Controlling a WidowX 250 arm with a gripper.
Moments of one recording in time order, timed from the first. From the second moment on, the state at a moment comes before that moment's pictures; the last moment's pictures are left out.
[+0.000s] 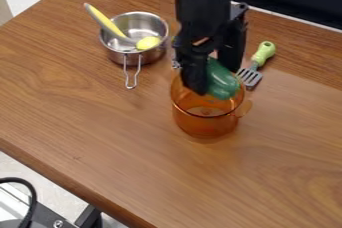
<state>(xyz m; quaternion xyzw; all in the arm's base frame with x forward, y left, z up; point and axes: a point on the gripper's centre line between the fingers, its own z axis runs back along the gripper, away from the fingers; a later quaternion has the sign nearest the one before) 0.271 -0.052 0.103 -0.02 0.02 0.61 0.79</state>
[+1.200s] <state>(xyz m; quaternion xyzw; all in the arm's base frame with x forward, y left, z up) 0.274 -0.036 0.093 0.00 0.04 0.59 0.80</state>
